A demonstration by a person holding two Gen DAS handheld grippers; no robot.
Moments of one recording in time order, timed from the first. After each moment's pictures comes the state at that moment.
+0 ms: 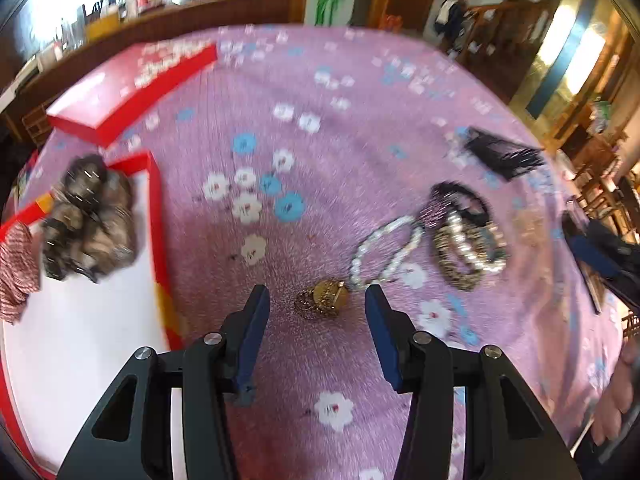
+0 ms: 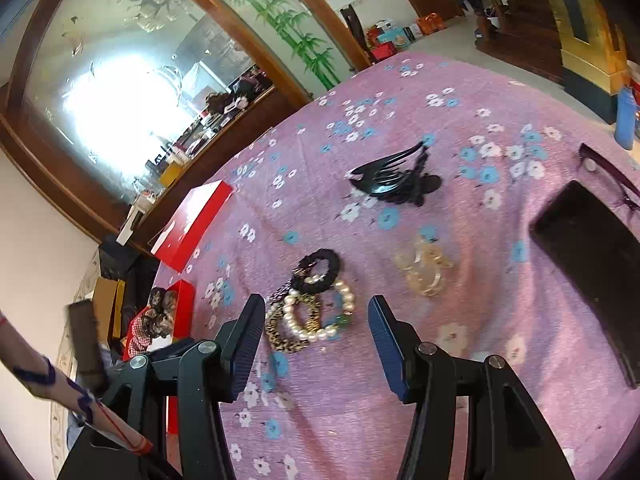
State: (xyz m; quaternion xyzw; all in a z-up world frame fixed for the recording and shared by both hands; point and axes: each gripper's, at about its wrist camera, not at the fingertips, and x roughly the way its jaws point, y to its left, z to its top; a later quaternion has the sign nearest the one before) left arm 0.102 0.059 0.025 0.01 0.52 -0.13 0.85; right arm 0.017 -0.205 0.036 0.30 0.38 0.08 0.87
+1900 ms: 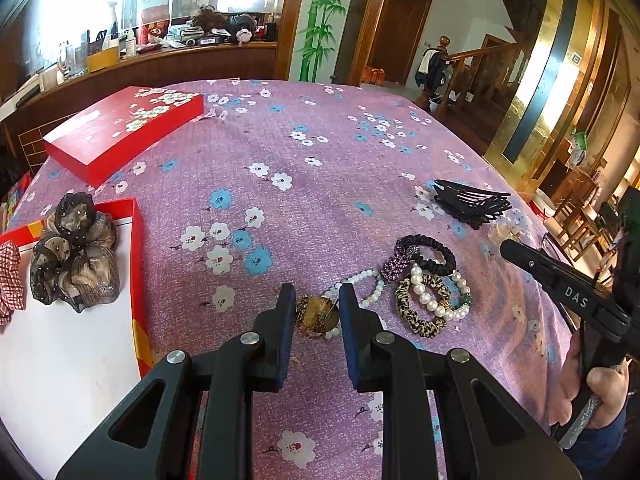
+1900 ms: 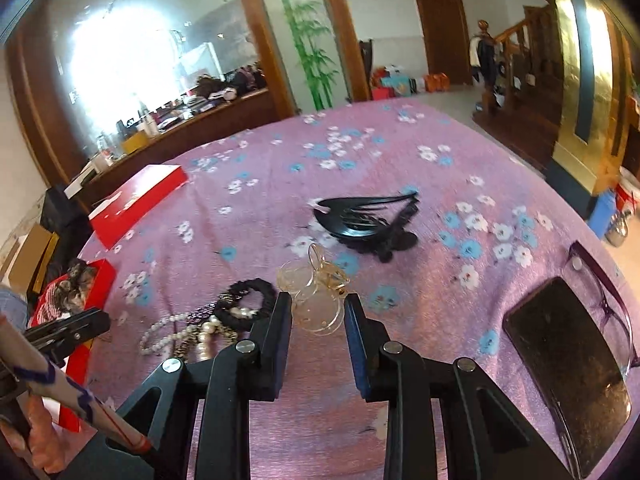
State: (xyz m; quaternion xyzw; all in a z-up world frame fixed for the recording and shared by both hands) left arm 0.087 0.049 0.043 -0.02 0.41 -0.16 0.90; right arm 0.047 -0.185 0.020 0.12 0.36 0.03 0.93
